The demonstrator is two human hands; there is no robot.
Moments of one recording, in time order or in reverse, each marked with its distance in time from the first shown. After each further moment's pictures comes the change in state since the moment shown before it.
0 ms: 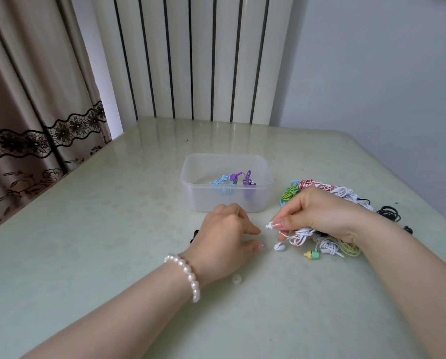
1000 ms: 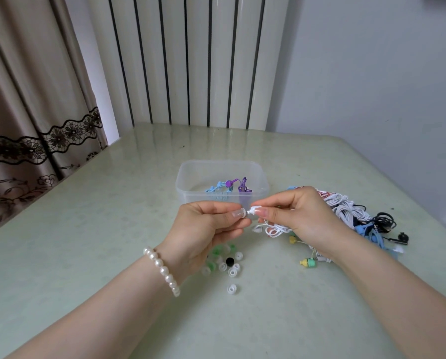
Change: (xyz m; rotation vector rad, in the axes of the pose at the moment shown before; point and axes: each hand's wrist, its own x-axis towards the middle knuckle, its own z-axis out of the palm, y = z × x) left_hand 0.002 0.004 -0.031 -1.461 0.127 -0.538; right_hand 0.000 -0.012 0.023 0.296 0.230 -0.265
